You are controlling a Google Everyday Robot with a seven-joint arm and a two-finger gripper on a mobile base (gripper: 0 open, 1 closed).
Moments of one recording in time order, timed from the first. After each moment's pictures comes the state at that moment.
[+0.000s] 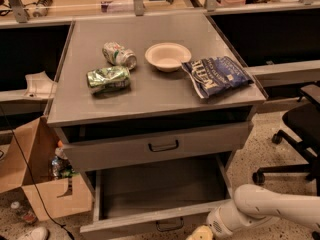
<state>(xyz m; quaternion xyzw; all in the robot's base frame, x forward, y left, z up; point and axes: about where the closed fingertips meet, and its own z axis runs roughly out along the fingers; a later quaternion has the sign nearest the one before) 0.356 -0.147 0.399 -0.28 0.92 0.28 0.07</state>
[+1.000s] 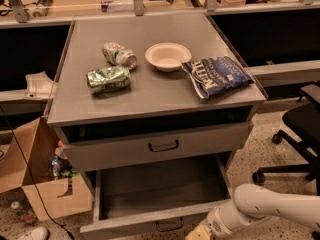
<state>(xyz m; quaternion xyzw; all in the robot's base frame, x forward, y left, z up) 0.356 -0.147 0.399 -0.28 0.92 0.28 0.07</state>
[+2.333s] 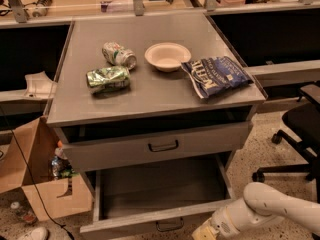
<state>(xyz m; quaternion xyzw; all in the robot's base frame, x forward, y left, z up) 0.347 -0.145 0.400 -0.34 0.86 0.39 0.07</state>
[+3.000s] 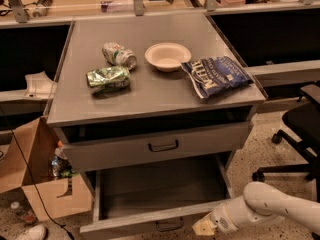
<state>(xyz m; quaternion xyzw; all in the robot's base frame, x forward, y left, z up) 0.372 -0.153 0.398 -0.31 0.88 0.35 0.11</state>
